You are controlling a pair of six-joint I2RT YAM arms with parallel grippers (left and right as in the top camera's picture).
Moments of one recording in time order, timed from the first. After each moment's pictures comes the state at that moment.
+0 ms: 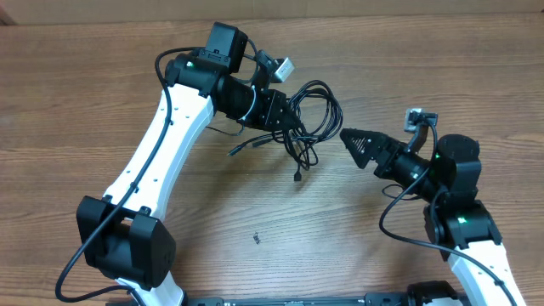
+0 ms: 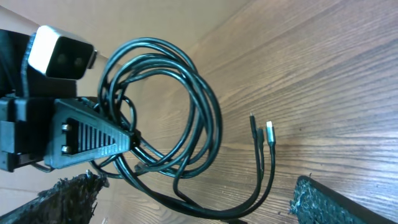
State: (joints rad) left arm -0.34 1.84 1.73 -1.10 0.84 -0.05; right arm 0.10 0.96 0.63 -0.10 -0.62 0.72
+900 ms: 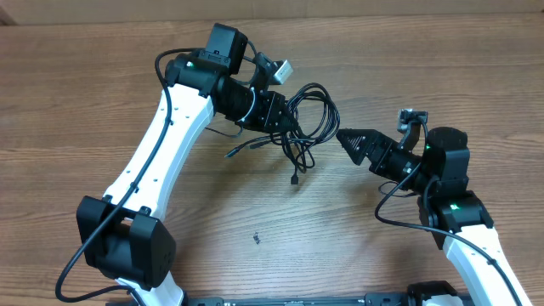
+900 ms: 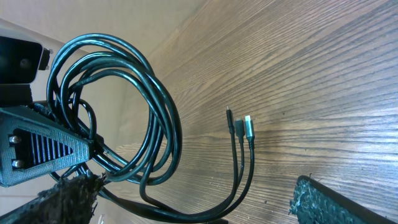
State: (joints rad) left arm -0.34 1.84 1.73 -1.13 0.82 -0.05; right arm 0.10 1.06 0.63 -0.10 -0.61 0.72
